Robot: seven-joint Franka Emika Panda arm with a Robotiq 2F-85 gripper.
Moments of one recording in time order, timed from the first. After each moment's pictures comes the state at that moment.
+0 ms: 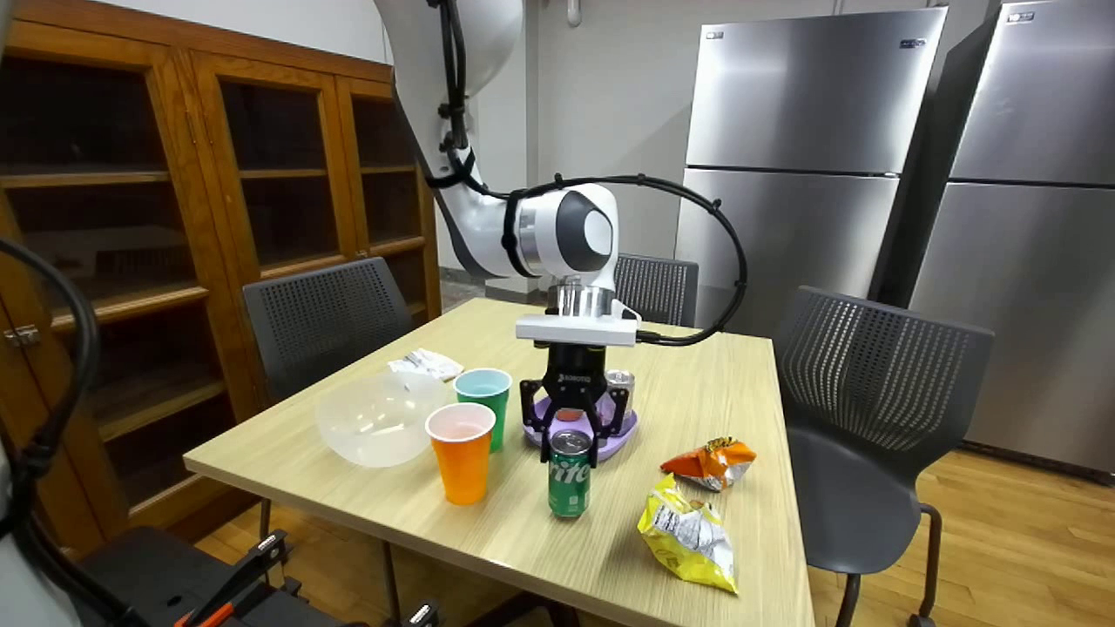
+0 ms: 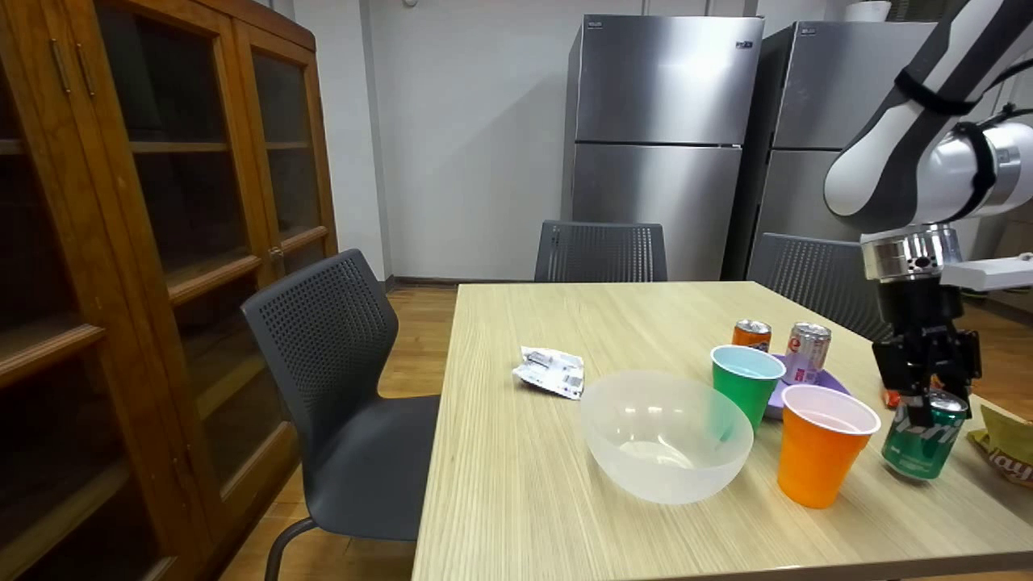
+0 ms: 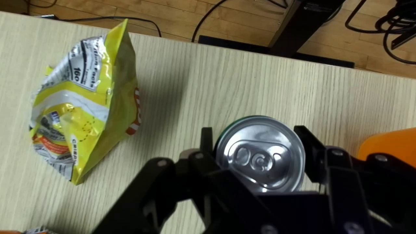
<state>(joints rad) -0.13 0.45 -0.13 -2.13 -0.21 2.20 -0.38</state>
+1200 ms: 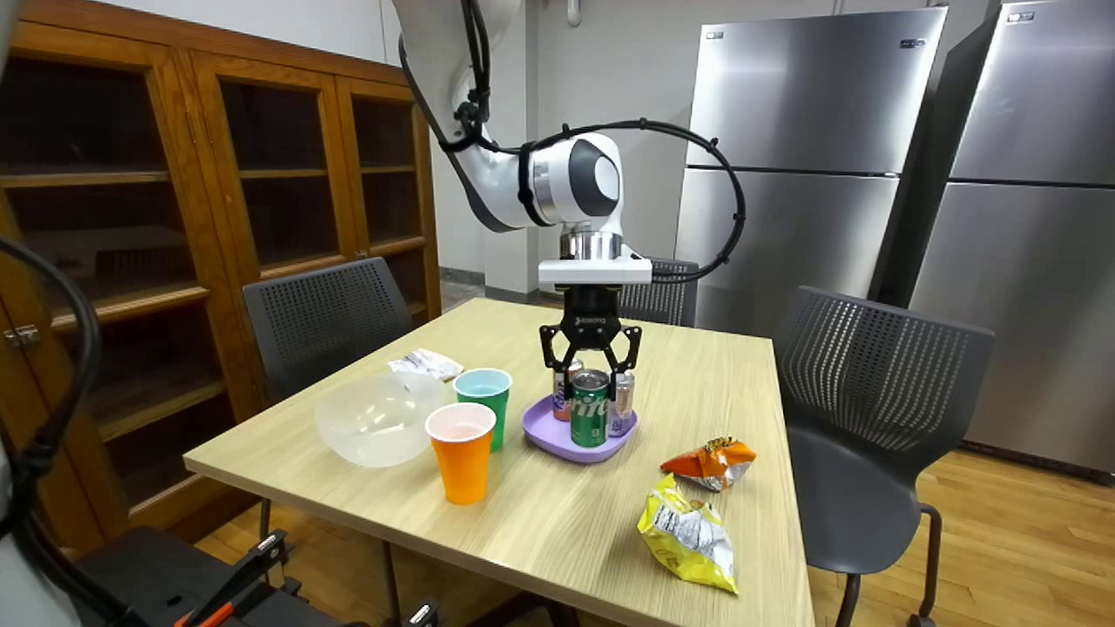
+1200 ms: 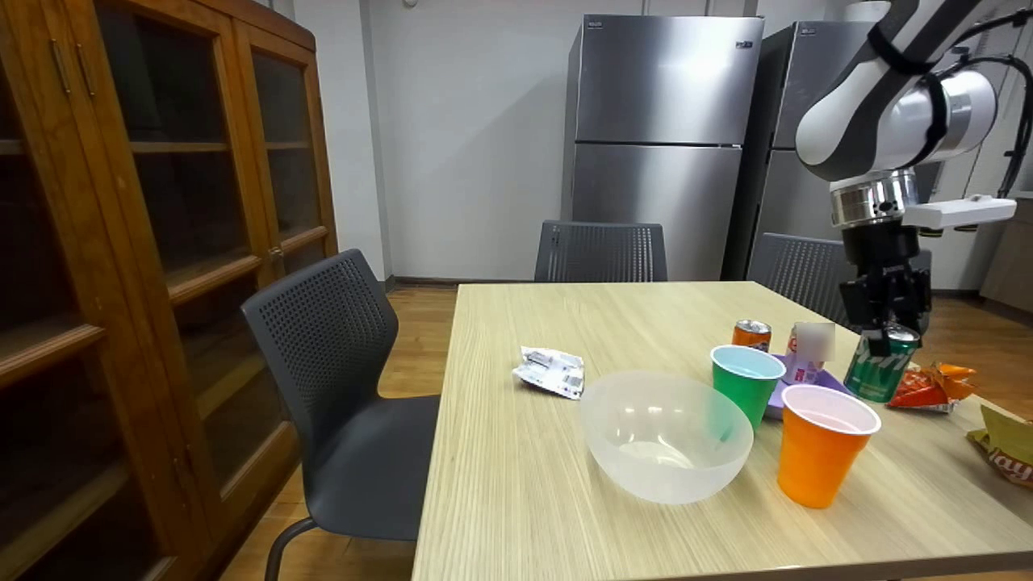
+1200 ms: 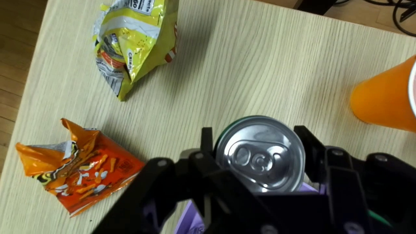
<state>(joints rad) -0.13 0.46 -0.09 -1.93 -0.23 2.09 -0.42</state>
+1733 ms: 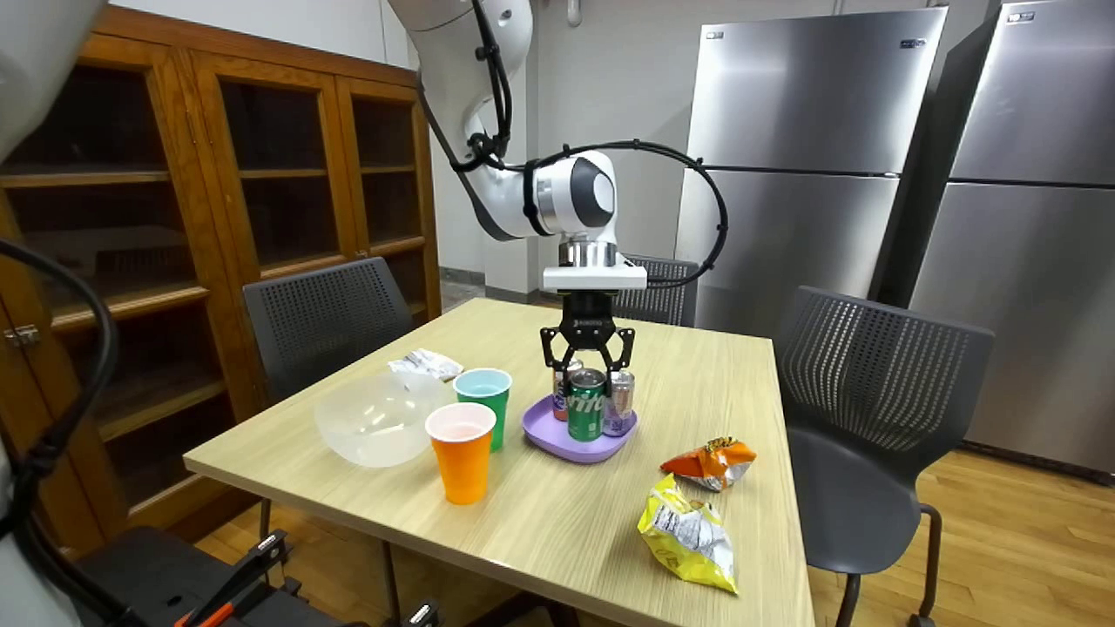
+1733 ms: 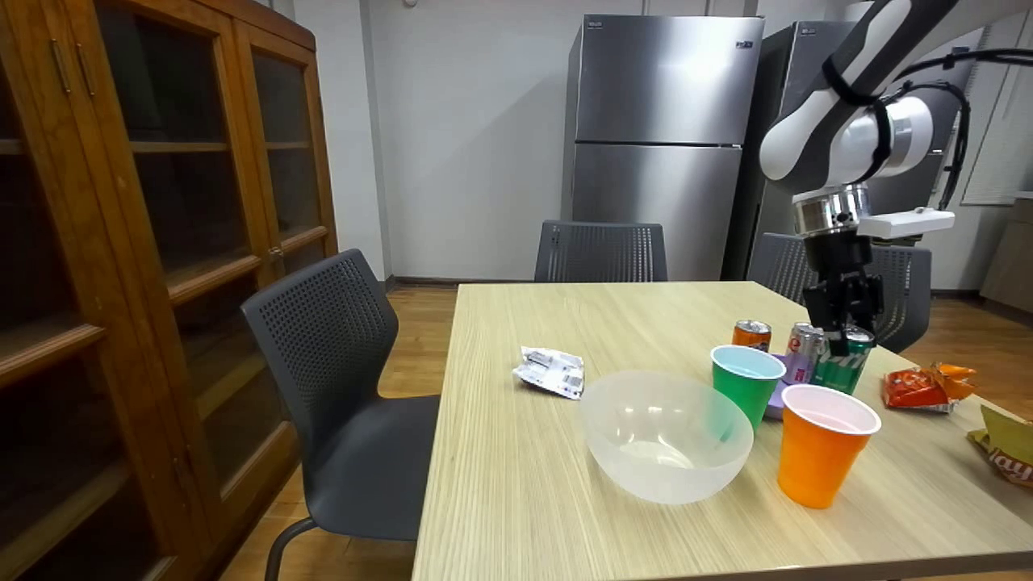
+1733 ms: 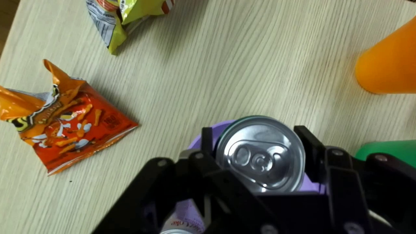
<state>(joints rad) -0.13 0.60 -0.05 -1.76 -0.23 2.04 -0.45</state>
